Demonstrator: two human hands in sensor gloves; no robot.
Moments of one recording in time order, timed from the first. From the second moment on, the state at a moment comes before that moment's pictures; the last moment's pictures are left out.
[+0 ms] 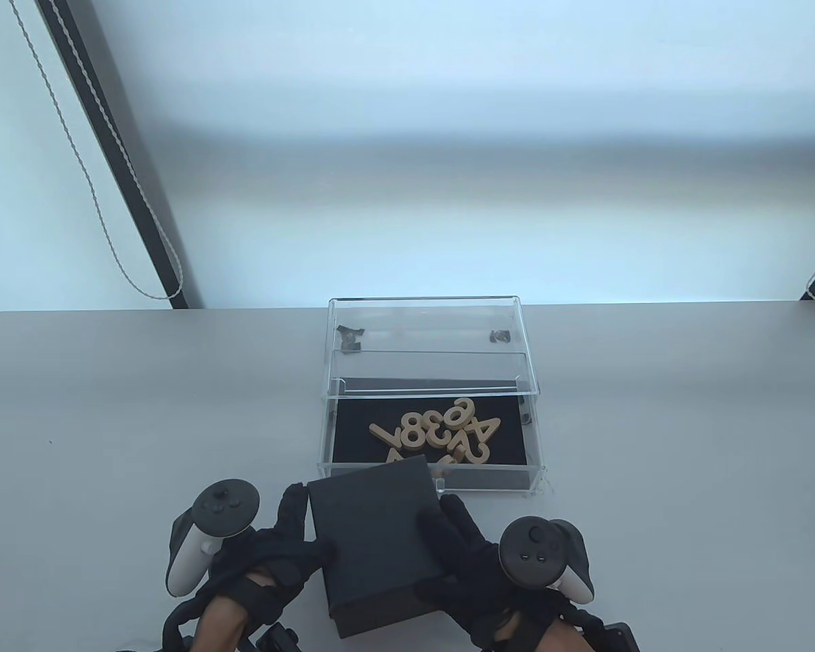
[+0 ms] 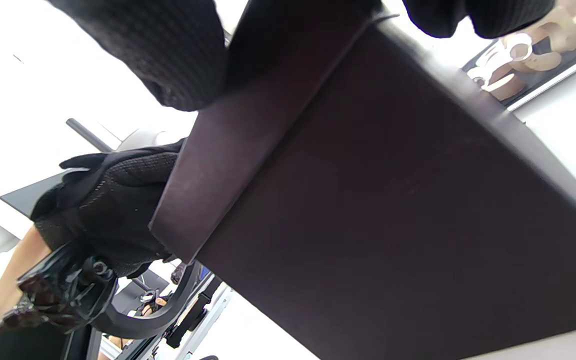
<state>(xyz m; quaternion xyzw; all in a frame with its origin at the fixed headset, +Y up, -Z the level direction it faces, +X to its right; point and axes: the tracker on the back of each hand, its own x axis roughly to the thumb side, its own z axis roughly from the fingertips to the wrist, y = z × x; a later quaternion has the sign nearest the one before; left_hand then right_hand) -0.205 -0.700 -0.262 -0.24 -0.07 0.50 0.83 0.103 -0.711 -0.249 0.28 0.11 0.84 0.44</state>
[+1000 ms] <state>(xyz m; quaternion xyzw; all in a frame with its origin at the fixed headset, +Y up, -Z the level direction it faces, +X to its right) -0.103 -0.679 -0.247 -0.22 -0.15 0.30 0.92 0.126 -0.708 -0.259 0.24 0.11 0.85 0.46</state>
